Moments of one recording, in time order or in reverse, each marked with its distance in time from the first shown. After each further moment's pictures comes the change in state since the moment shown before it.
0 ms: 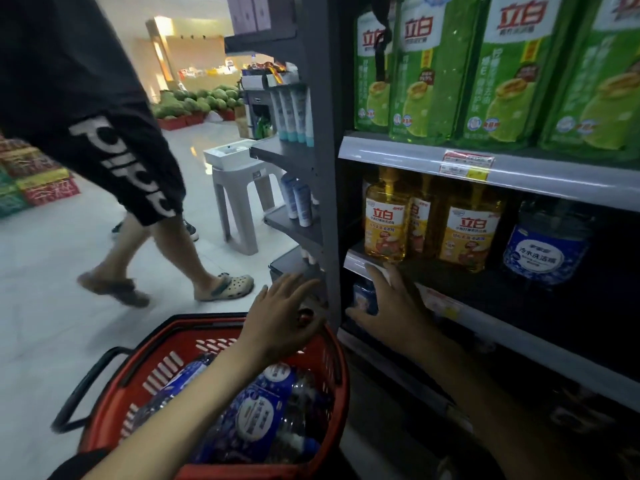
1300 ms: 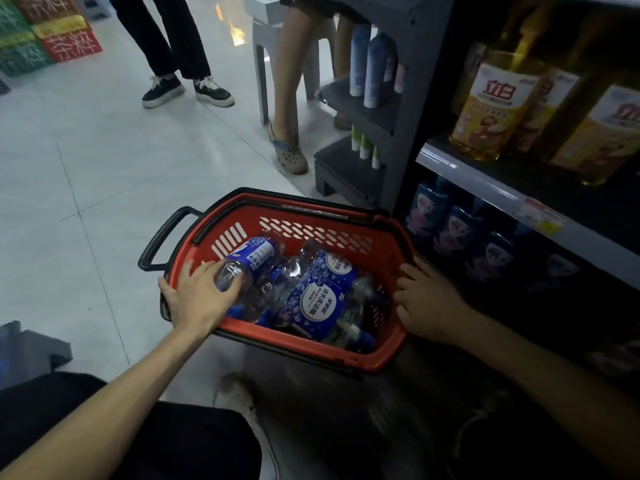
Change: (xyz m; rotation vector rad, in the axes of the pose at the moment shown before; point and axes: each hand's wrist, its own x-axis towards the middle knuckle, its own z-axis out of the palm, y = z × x) left_hand -0.202 -0.187 0.071 0.157 -0.015 -0.787; right_hand -0.054 0.041 0.144 -0.683 -0.498 -0.519
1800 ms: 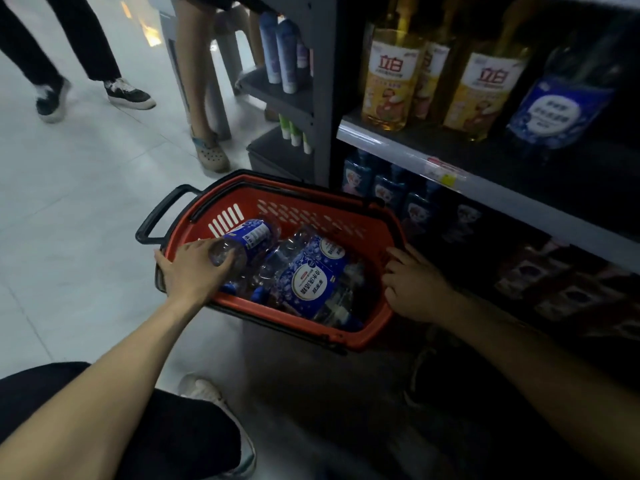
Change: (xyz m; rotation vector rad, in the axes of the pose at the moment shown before) left_hand 0.000 0.087 0.010 -0.066 -0.018 0.278; right_hand -0.108 0.014 0.027 0.096 -0.046 0.252
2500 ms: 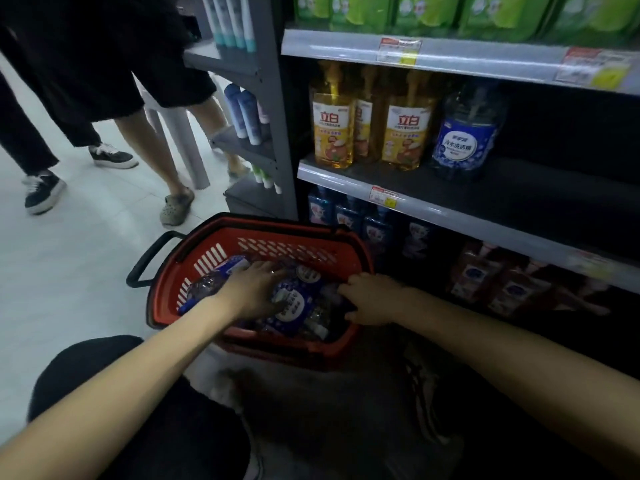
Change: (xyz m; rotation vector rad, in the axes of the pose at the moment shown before) left_hand -0.030 0.136 -0.047 0.246 -0.390 0.702; right_hand -0.031 -0.023 -0.067 0.065 -0.226 0.006
